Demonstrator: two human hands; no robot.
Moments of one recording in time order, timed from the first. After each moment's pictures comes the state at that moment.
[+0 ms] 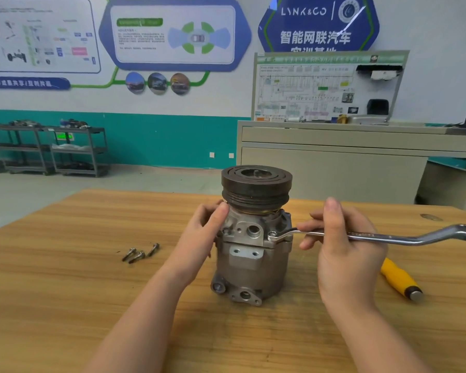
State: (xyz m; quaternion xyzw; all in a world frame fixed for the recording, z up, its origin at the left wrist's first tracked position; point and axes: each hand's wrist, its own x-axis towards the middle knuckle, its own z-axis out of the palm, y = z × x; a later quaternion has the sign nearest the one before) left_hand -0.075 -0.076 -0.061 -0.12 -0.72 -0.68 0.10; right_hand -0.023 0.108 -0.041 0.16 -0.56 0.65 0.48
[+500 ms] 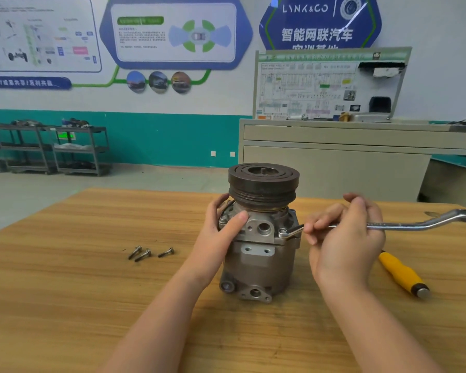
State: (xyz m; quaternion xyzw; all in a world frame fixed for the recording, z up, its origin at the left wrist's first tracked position) left_hand -0.073 -0.065 -0.068 -0.16 -0.70 -0.69 0.09; right_hand -0.035 0.097 -0.028 0.05 -0.42 0.82 0.39
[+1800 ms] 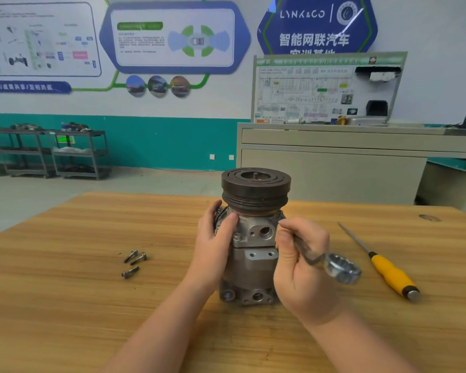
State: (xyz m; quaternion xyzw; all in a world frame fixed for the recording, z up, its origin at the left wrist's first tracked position) left_hand -0.062 -0.044 -0.066 -0.08 -0.68 -0.71 0.16; right_hand -0.032 0.089 -0.056 0.38 -0.61 0.38 0.58
